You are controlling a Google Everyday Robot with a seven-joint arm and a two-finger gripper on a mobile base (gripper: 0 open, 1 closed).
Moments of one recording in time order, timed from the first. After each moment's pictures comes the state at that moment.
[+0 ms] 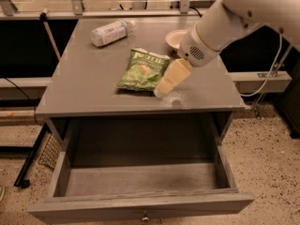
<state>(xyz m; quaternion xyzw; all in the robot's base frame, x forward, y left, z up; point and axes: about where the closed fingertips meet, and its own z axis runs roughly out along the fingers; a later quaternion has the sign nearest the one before) 0.575 -0.065 0.901 -0.52 0.81 0.13 0.26</state>
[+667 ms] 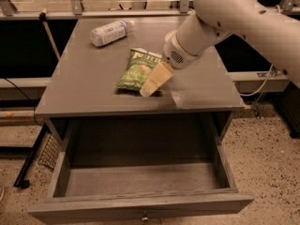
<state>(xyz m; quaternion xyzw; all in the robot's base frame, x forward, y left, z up) 0.613 -0.024 0.866 -0.52 0.80 0.15 0.26</state>
